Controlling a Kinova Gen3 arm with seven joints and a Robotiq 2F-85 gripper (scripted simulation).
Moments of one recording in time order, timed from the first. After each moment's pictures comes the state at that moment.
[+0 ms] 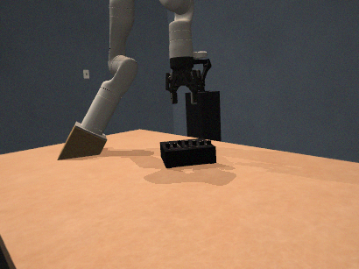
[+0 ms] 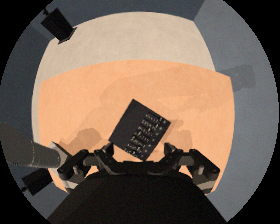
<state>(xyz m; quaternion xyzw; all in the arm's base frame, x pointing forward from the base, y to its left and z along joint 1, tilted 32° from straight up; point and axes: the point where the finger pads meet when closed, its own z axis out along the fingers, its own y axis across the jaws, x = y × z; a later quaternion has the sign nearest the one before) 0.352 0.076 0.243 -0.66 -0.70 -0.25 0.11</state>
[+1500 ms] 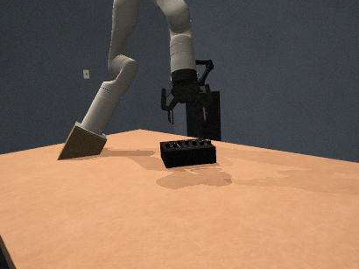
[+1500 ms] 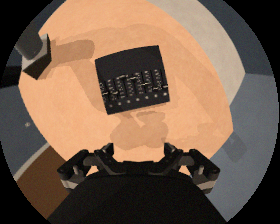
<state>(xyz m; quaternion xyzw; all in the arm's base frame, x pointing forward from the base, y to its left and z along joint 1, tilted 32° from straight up) 0.457 0.035 0.188 -0.37 -0.89 -0.24 -0.14</state>
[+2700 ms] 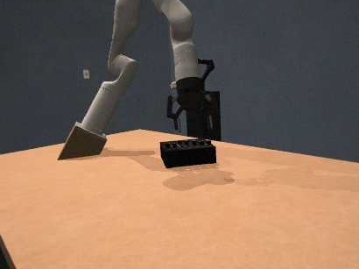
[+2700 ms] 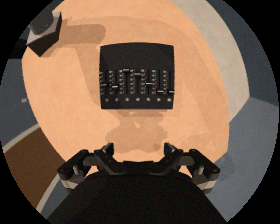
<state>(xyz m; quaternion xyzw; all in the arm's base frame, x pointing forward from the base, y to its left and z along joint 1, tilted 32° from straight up) 0.473 0.057 0.177 -0.28 -0.92 -0.24 -0.17</state>
